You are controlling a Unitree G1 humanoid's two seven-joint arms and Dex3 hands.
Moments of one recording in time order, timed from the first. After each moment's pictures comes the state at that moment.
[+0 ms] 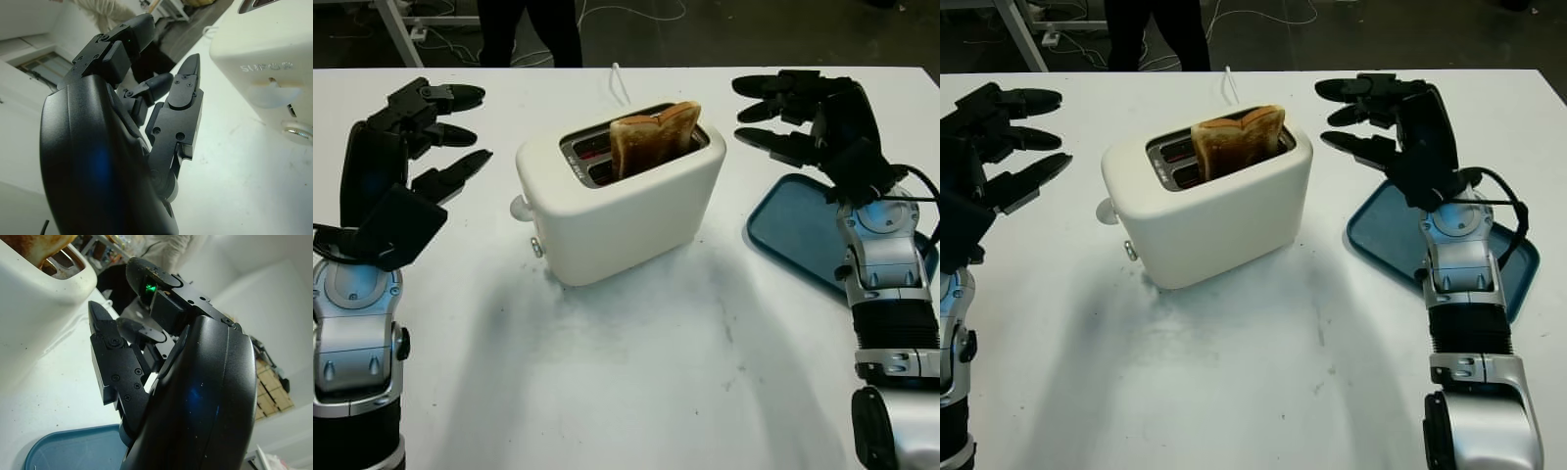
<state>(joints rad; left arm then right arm) -0.23 0.36 0.21 -0.43 0.13 0.23 -0.11 -0.60 -0.42 -0.10 0.31 -0.05 -0.22 0.24</state>
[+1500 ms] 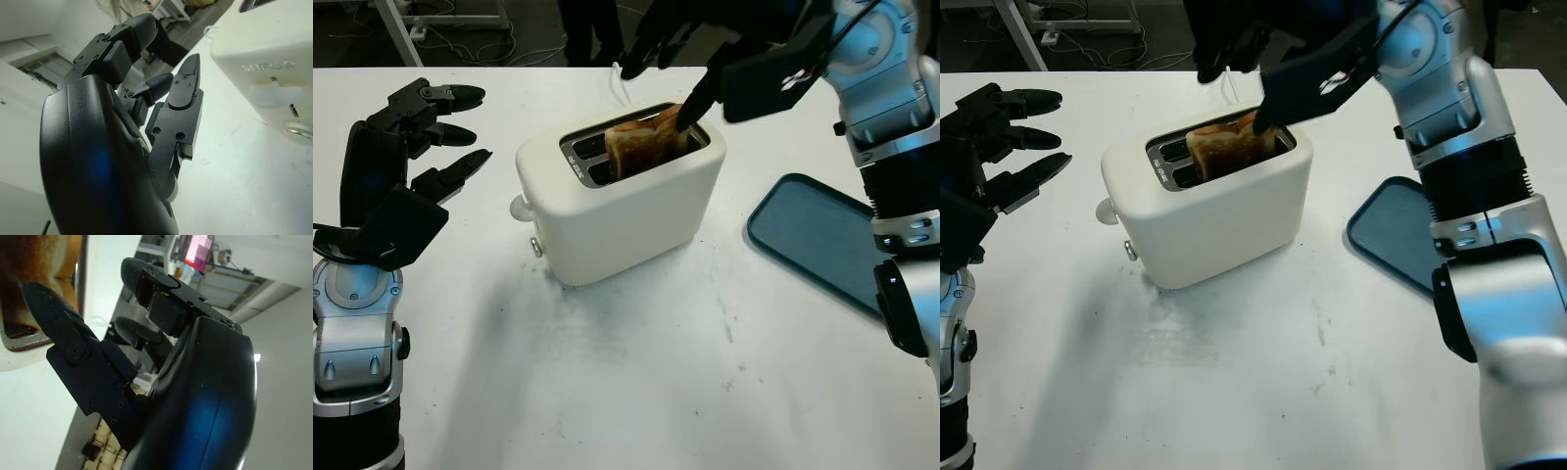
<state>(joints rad) -0.23 0.37 0.21 -0.43 0.13 0.22 -0.11 -1.20 -0.53 0.31 0.41 -0.41 -0.29 0.67</state>
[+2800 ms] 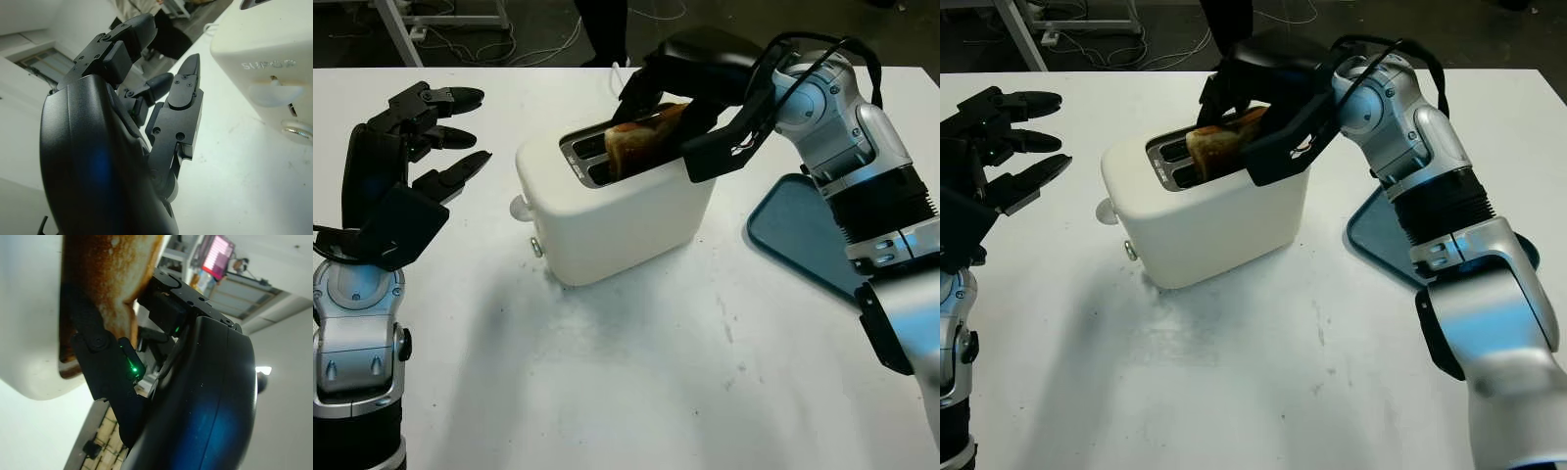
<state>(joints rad) -0.23 0.36 0.20 -0.43 0.13 0.24 -0.10 -1.11 -0.49 0.37 0.51 -0.50 -0.38 0.59</state>
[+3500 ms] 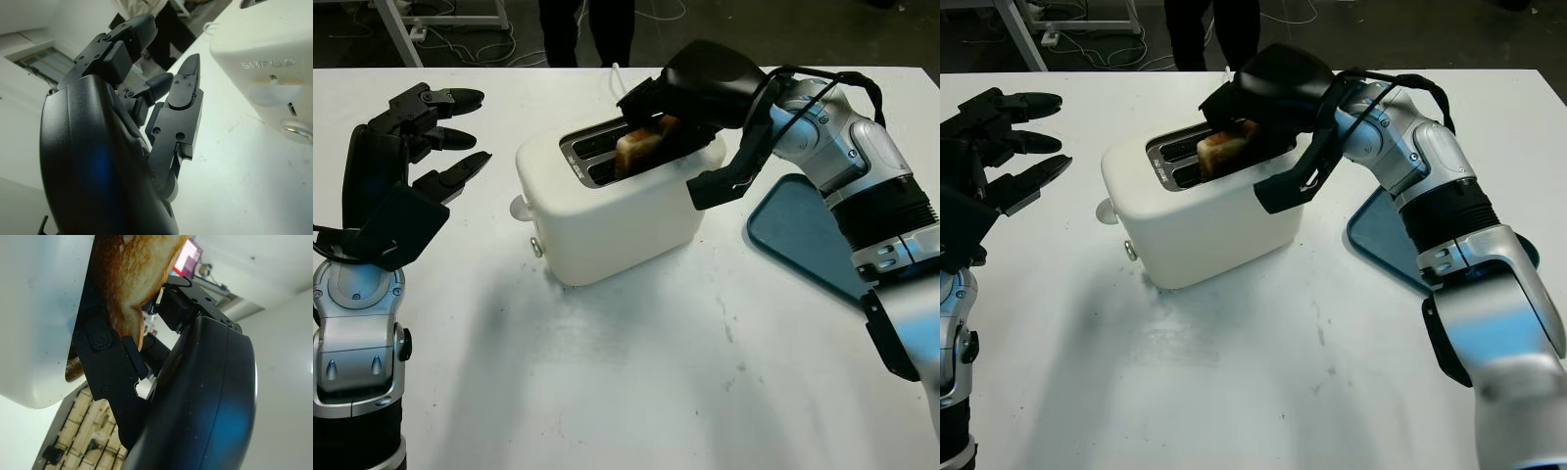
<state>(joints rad) -0.23 0.36 0.20 -0.43 0.13 0.25 -0.10 -1.10 -0.52 0.40 0.62 -0.67 -0.60 0.24</state>
